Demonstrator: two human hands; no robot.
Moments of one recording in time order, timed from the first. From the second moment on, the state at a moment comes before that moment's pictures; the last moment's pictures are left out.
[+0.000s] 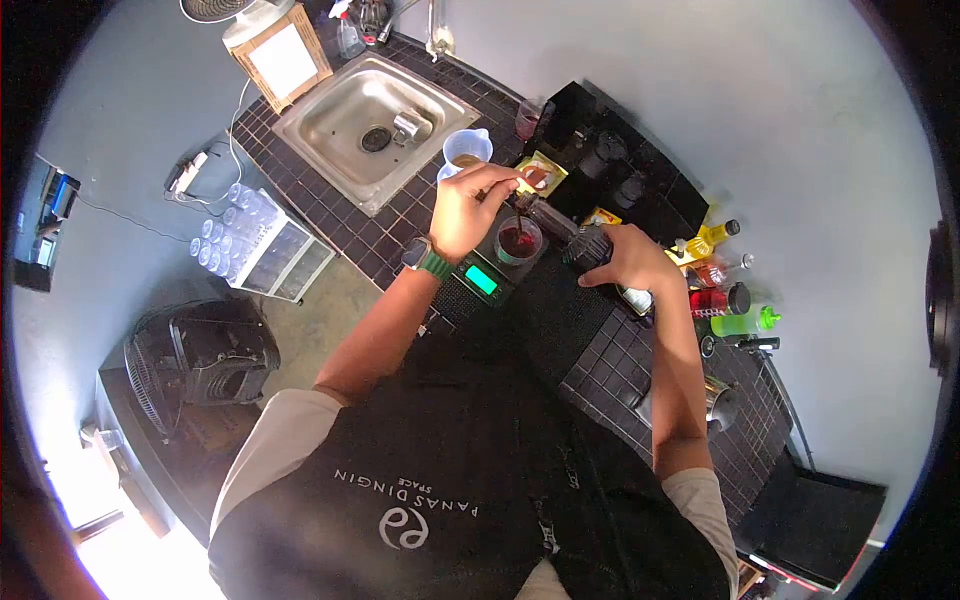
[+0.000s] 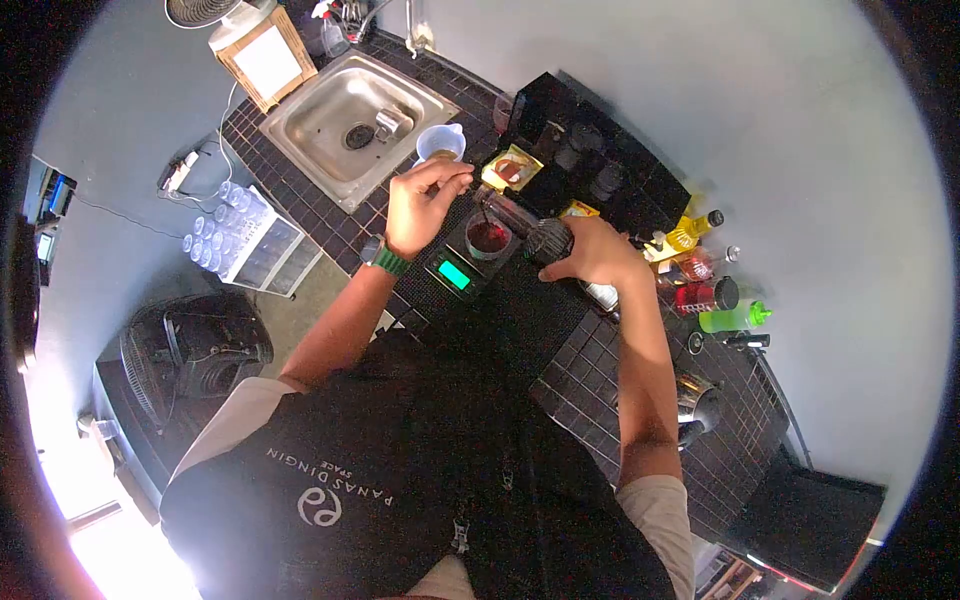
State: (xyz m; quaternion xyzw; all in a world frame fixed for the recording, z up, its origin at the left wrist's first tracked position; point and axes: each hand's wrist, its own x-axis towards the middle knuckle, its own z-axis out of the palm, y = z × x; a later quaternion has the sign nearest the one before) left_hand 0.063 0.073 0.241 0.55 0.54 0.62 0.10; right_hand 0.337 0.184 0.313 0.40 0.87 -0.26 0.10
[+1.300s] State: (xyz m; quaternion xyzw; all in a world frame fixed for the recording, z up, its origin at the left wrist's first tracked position) left_hand 0.063 0.070 0.245 0.56 0.54 0.62 0.08; right_hand 0.333 0.176 0.325 0.40 0.87 -0.27 0.11
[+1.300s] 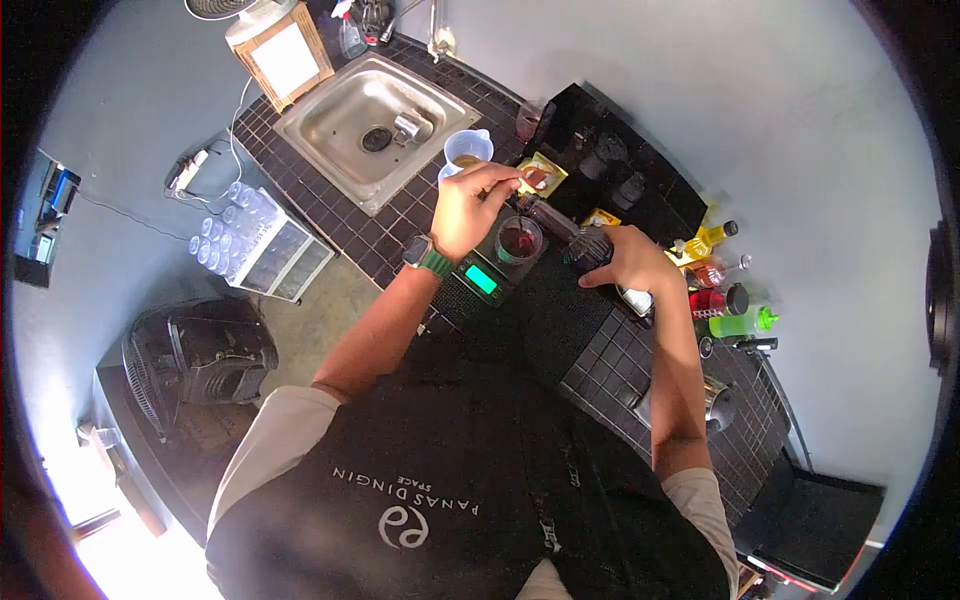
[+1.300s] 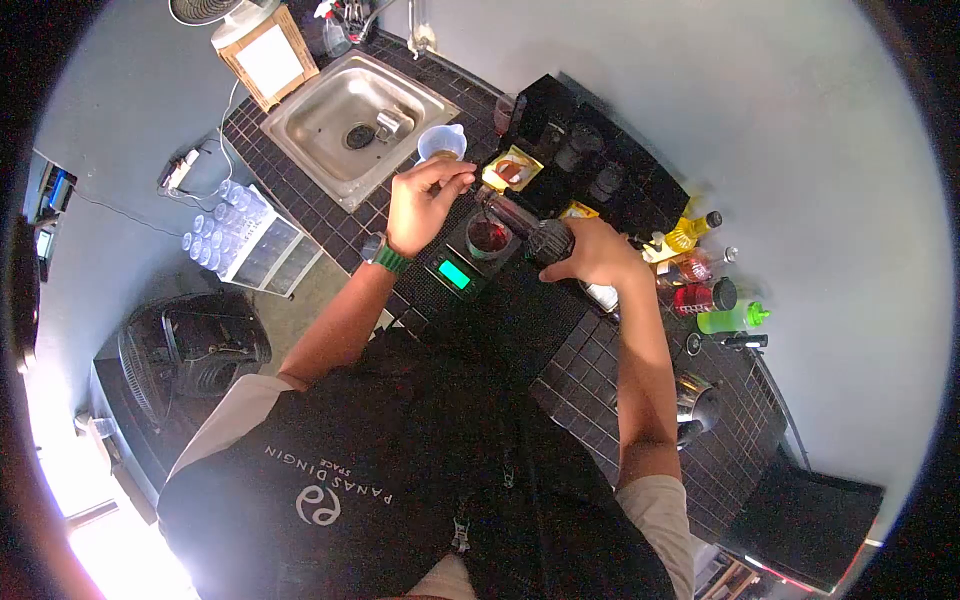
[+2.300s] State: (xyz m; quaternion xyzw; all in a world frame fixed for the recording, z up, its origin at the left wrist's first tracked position) left_hand 0.059 0.070 0.248 0.56 0.54 0.62 0.11; right_hand 0.343 0.174 0.303 0.39 0.87 -0.29 0.06
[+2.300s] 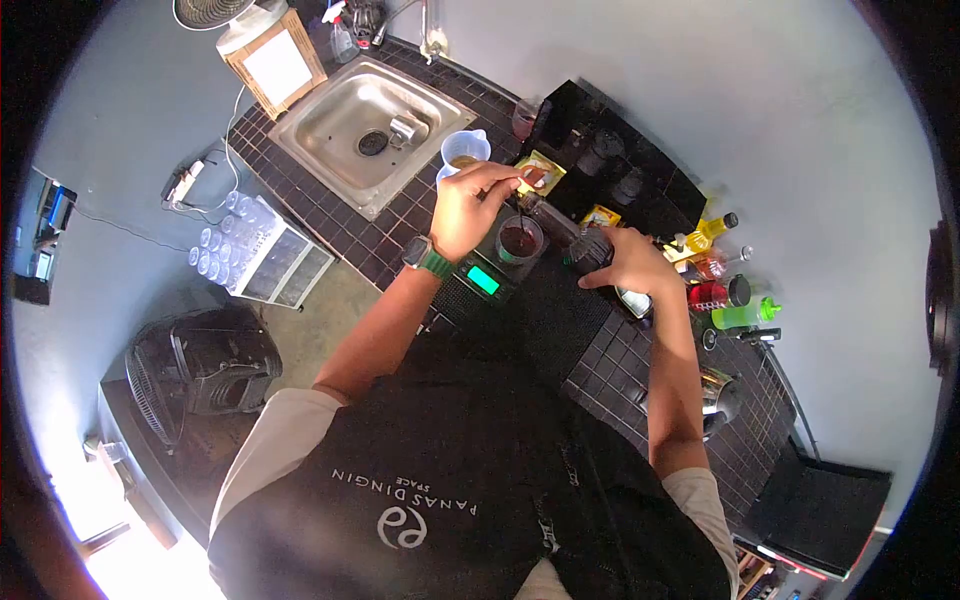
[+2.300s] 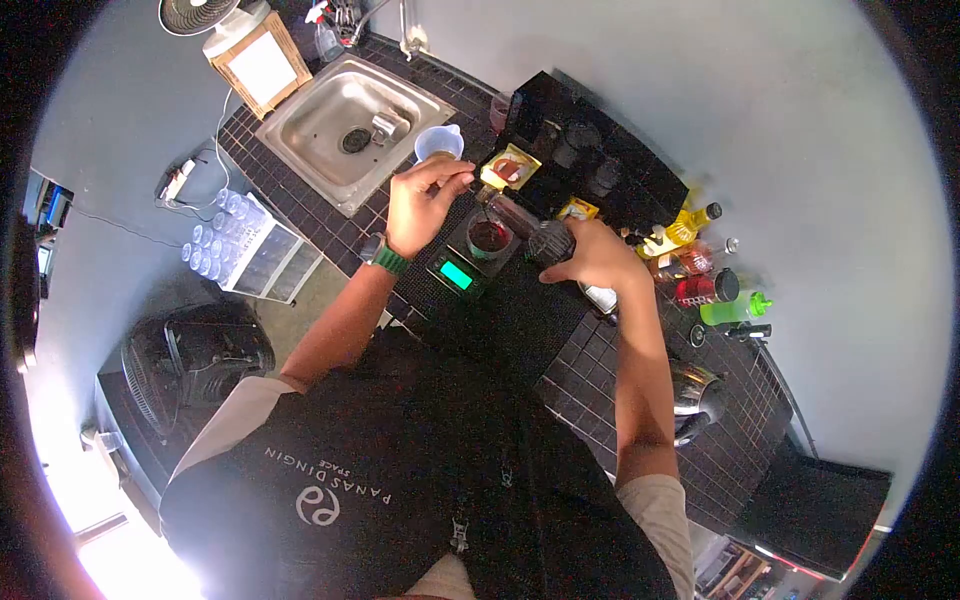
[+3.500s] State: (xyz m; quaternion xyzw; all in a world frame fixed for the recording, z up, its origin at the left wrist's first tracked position) left_hand 0.041 0.079 0.264 0.59 0.52 0.61 0.15; right_hand 0.336 0.146 0.297 0.41 0.84 -0.36 -0.03
